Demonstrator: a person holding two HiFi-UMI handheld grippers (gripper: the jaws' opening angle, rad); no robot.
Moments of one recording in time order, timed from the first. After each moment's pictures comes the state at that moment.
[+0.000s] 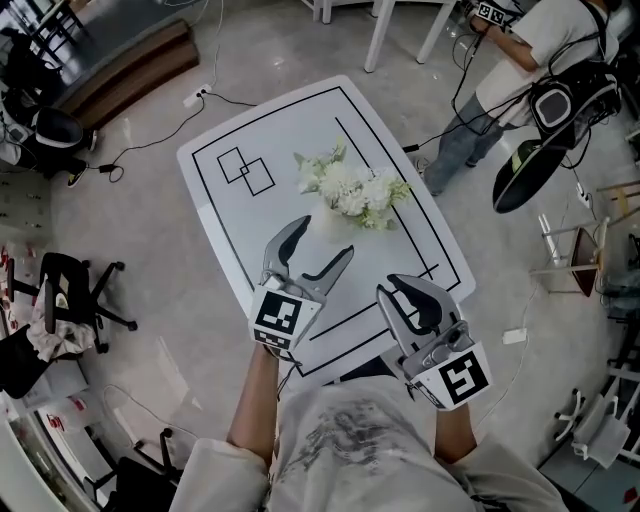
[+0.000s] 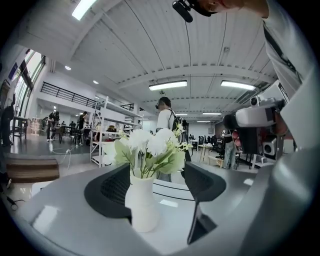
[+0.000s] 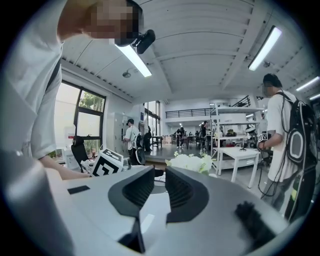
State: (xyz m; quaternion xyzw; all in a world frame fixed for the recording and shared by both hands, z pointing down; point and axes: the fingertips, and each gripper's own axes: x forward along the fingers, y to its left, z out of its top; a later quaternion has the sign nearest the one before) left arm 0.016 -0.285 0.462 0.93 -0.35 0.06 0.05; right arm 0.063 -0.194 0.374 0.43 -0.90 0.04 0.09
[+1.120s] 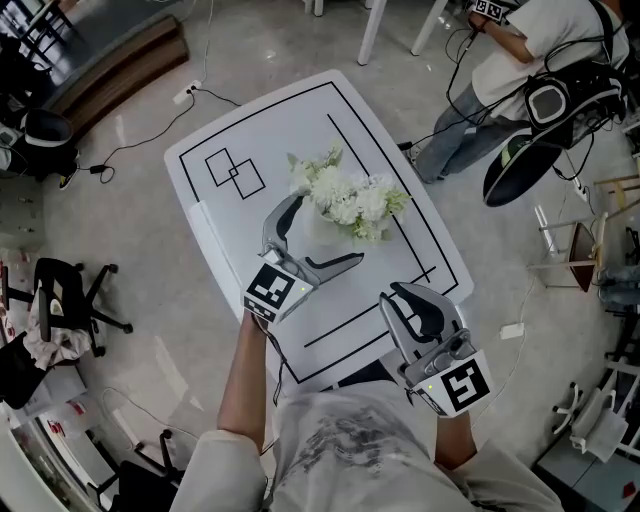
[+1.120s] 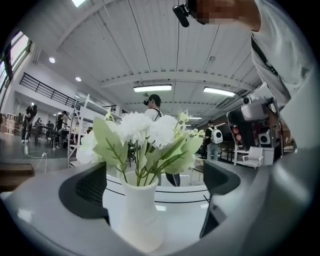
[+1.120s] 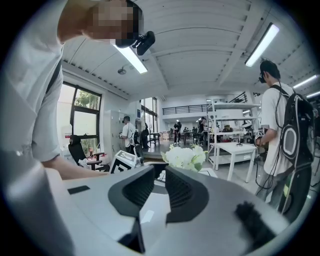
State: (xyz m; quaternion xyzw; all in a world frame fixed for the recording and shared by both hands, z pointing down) left arm 0.048 -0.323 0.490 0.97 -0.24 0.04 0.03; right arm 0.077 -0.206 0.396 0.44 -0.89 0.06 0.10
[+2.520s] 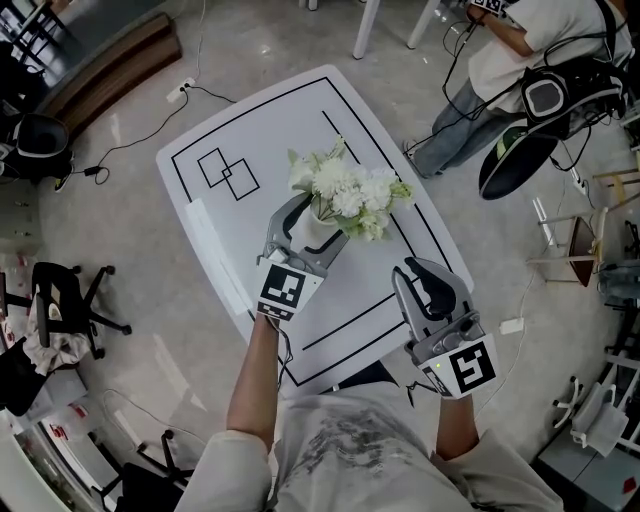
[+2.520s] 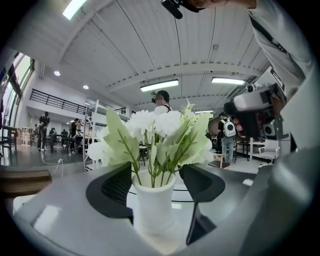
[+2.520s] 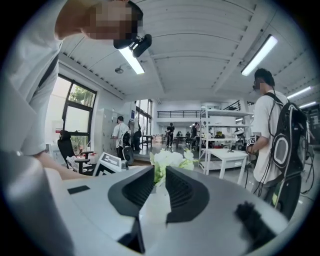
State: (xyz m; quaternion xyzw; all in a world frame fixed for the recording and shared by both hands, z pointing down) left arm 0.049 -0.349 0.496 0.95 -0.32 0.06 0.00; right arm 0.104 -0.242 0.395 0.48 -0.87 0.03 0.10
